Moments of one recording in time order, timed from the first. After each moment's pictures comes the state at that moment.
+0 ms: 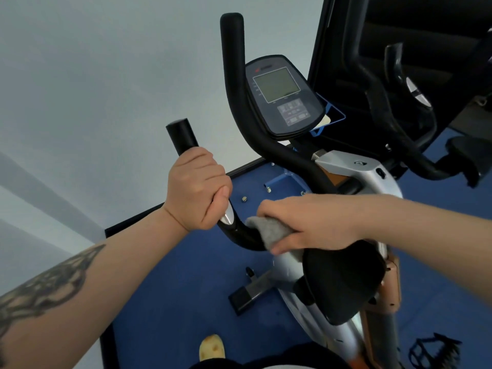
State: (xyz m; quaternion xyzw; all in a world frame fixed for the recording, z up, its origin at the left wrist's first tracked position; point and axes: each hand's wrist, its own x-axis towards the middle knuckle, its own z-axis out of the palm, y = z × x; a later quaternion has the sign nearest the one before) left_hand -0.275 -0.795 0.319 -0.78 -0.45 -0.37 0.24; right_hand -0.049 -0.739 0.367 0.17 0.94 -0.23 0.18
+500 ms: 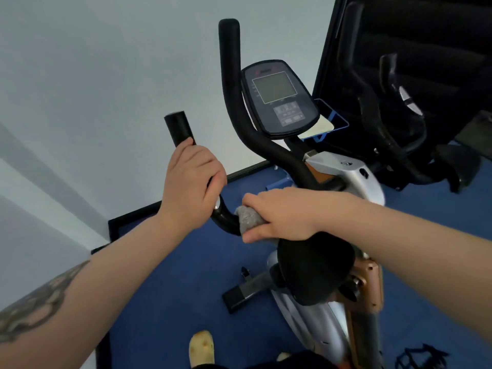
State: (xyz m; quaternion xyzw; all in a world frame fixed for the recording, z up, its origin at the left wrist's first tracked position) left_hand -0.241 -0.824 0.325 -0.67 -0.65 -0.32 0.16; right_hand -0.057 -0.744 0.357 0.17 0.96 -0.13 0.17
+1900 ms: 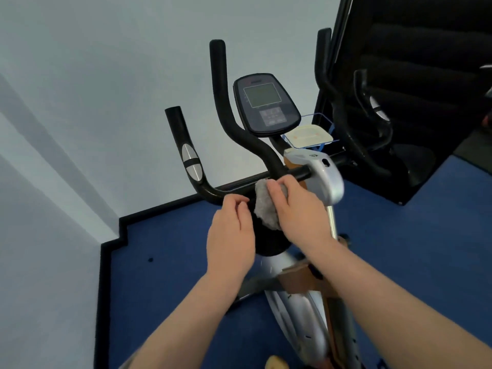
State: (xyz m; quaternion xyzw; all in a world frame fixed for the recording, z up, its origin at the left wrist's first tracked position) left_hand -0.060 -0.888 0.305 -0.36 -0.78 -0.48 -0.15; right_hand 0.031 -0.791 0.321 0.44 0.82 -0.27 -0.26
